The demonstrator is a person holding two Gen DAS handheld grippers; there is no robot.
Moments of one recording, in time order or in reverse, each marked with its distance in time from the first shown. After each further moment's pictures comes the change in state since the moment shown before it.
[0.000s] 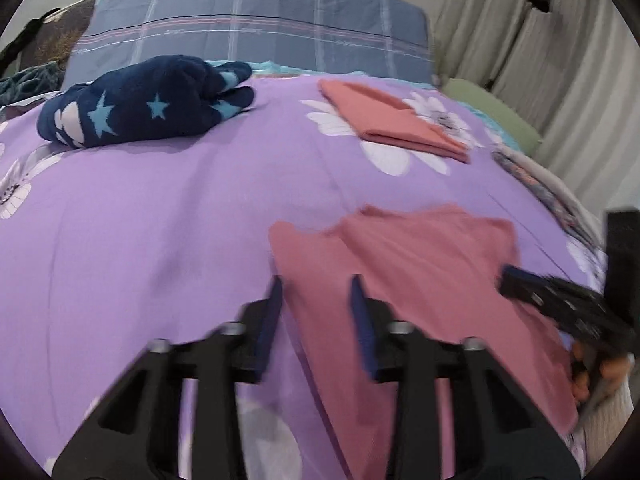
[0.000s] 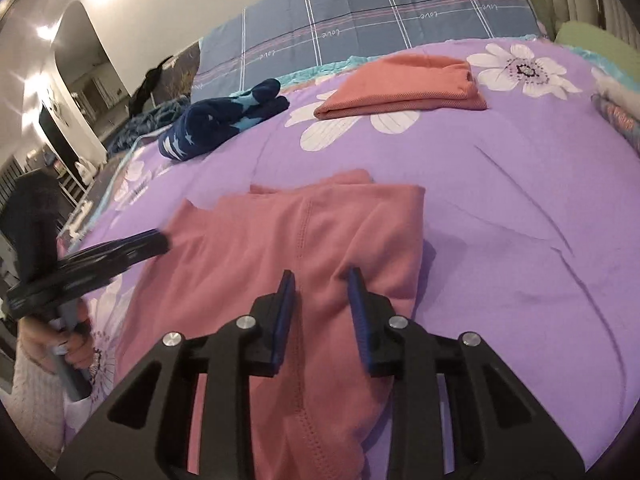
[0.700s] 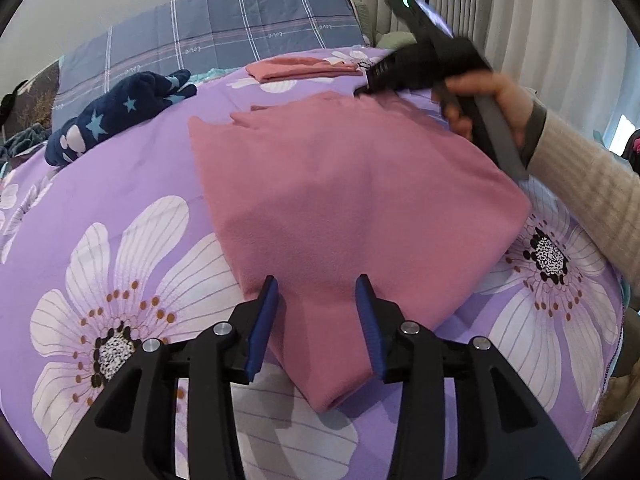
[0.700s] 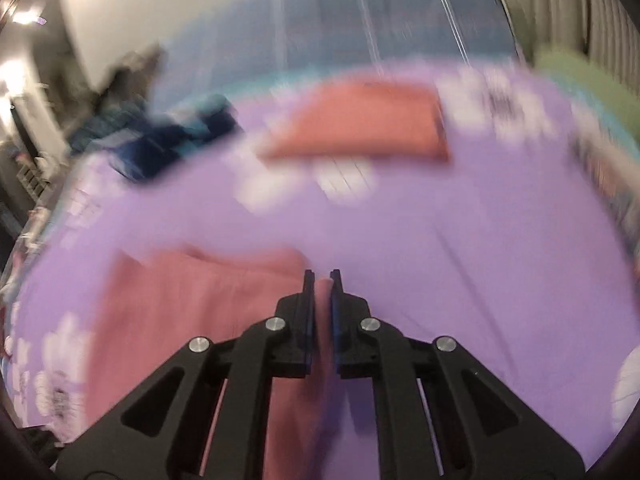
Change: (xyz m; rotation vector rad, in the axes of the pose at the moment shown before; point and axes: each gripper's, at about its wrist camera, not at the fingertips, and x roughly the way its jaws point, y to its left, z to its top) left arm -0.097 -0.083 -0.155 0.282 -0.003 0.008; right arm 0.026 -0.035 0.051 0.034 0.000 -0.176
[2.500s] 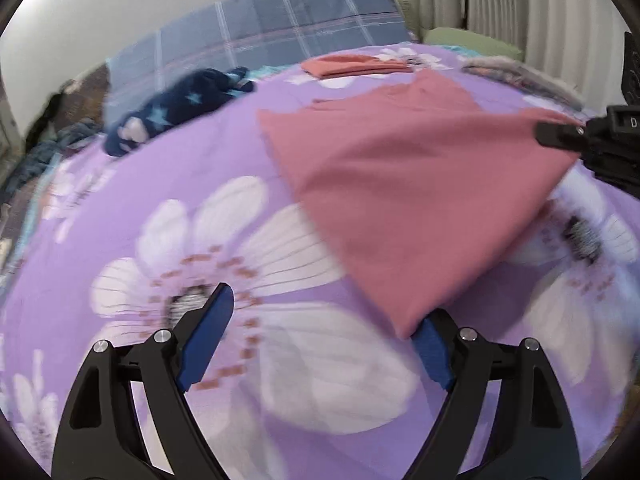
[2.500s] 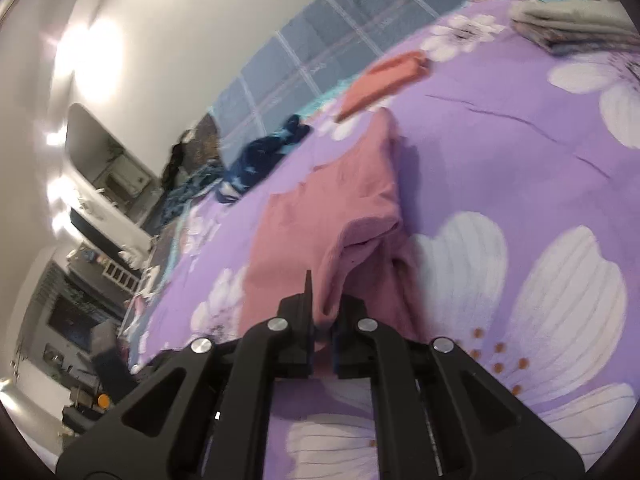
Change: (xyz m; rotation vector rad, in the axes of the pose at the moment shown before) left arm -0.026 0.015 -0.018 -0.006 0.020 0.226; right arm -0.159 0.017 -0.160 0.317 -0.060 0.296
